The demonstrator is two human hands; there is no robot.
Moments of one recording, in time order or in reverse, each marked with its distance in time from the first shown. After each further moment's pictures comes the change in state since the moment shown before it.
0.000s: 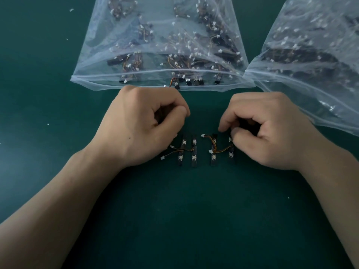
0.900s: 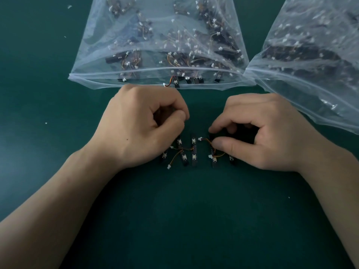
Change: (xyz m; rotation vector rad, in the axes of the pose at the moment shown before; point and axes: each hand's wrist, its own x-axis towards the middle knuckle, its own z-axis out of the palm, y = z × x) left_hand -0.002 -0.001 -0.001 -0.018 -0.034 0.019; right_hand 0.001 -0.001 0.004 0.001 -0.037 -0.043
